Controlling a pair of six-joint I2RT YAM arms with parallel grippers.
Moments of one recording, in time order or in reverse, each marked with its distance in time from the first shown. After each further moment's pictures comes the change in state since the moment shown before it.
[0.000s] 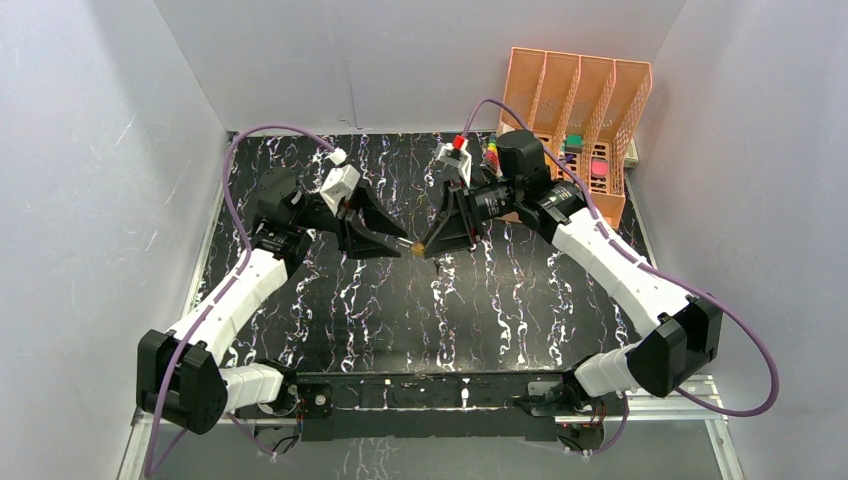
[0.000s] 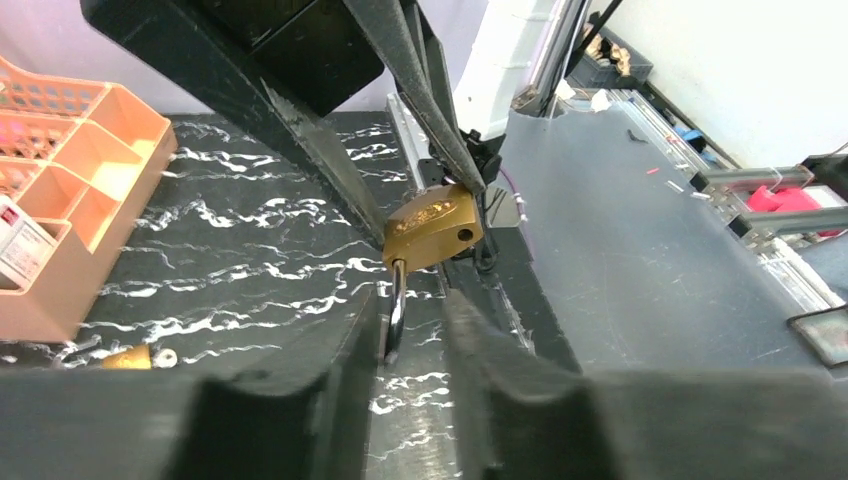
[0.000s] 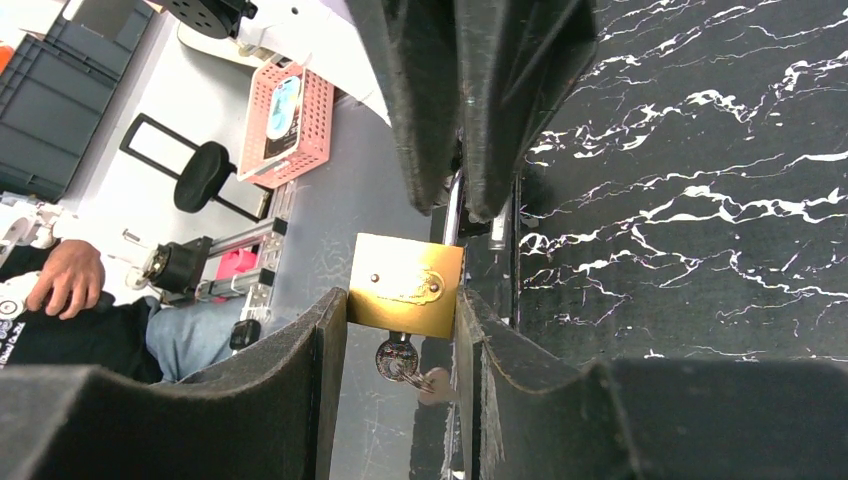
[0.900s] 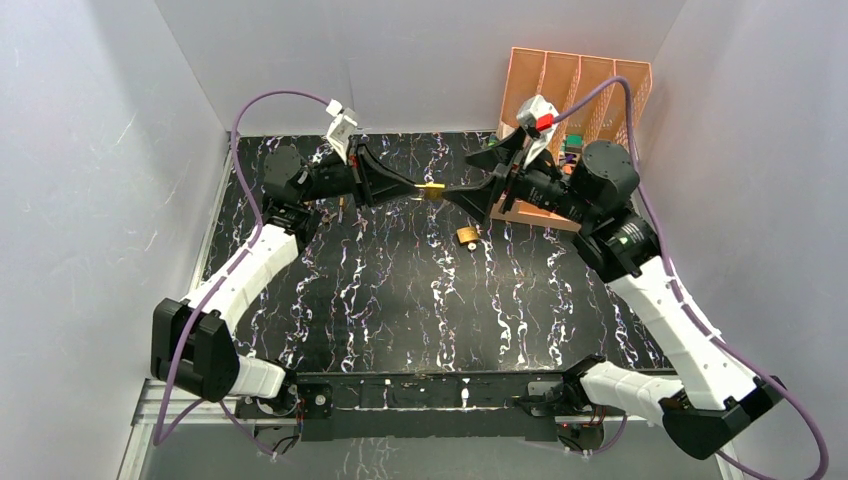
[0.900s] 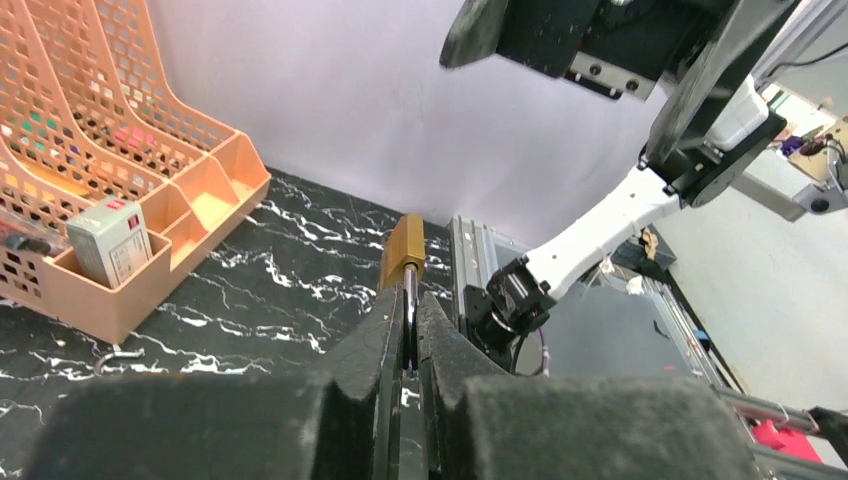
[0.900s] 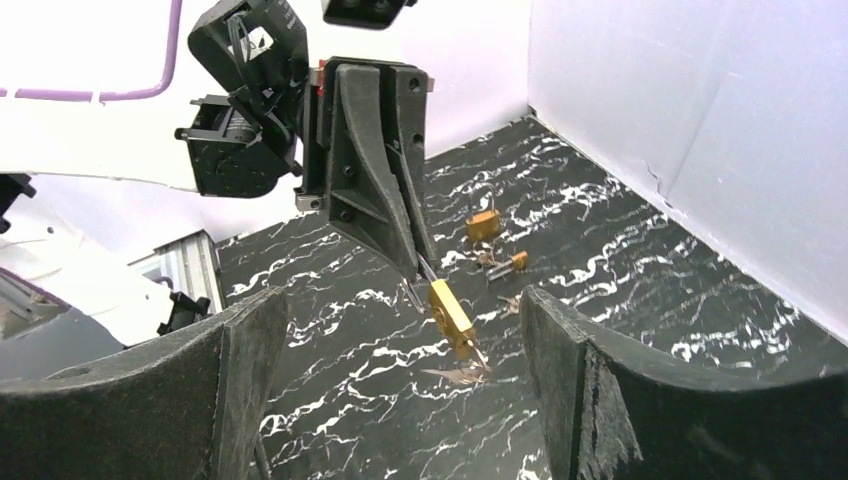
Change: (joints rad) left arm -0.014 0.147 0.147 0.134 -0.332 -0.357; right arm -0.012 -0.319 -0.024 0.195 0.699 -0.058
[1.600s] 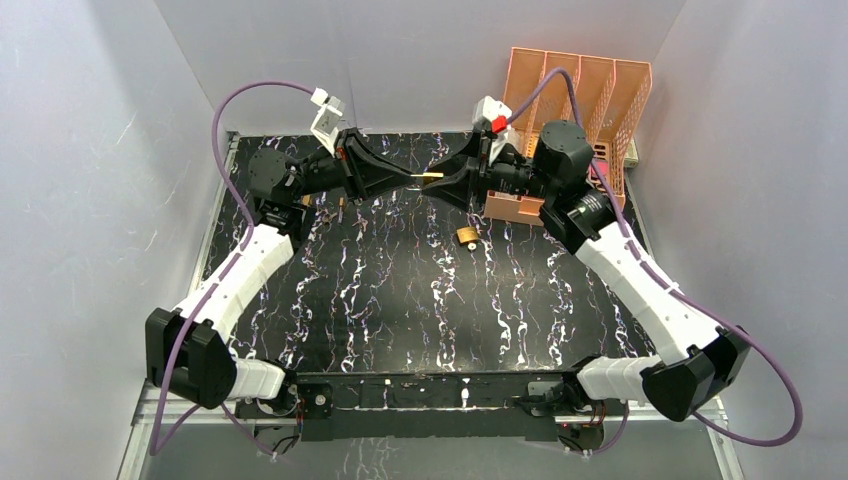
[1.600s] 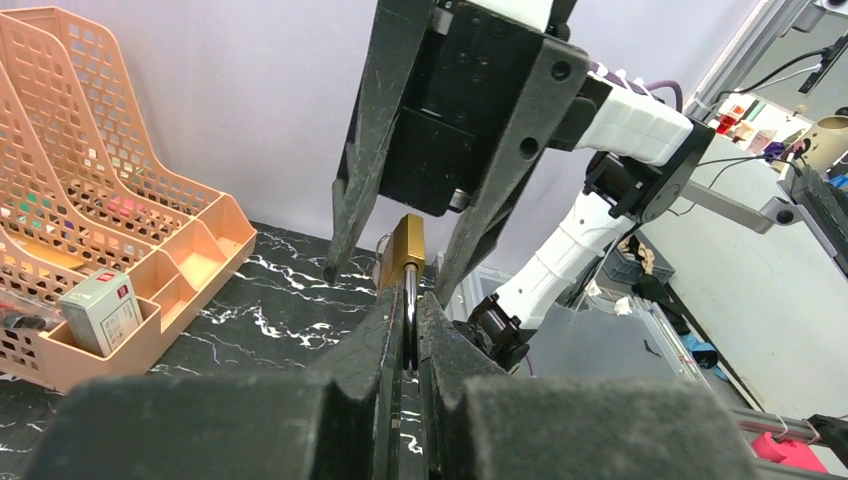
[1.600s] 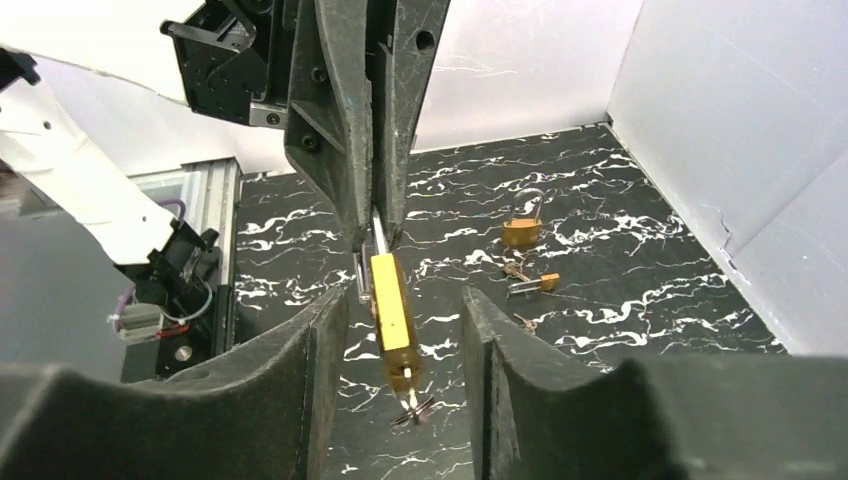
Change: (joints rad) left arm 0.000 -0.024 0.061 0.129 -0.024 -0.140; right arm -0.001 0.175 0.022 0.143 -0.253 -0.156
